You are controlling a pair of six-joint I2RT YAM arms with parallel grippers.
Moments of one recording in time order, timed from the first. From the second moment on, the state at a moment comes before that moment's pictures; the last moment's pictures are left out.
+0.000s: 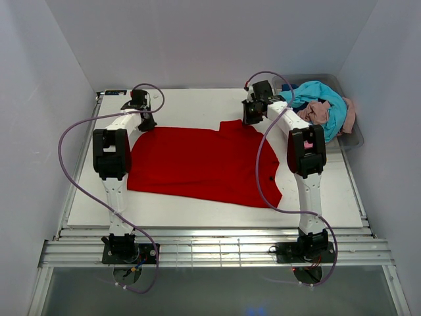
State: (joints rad) left arm -0.04 2.27 1.77 -0.46 -0.08 -0.31; right arm 0.29 2.33 1.98 -0.56 -0.23 0.10
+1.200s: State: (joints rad) left arm -0.05 1.89 1.36 -0.35 -0.21 -0.22; right arm 0.37 1.80 1.42 -0.55 -0.22 0.10
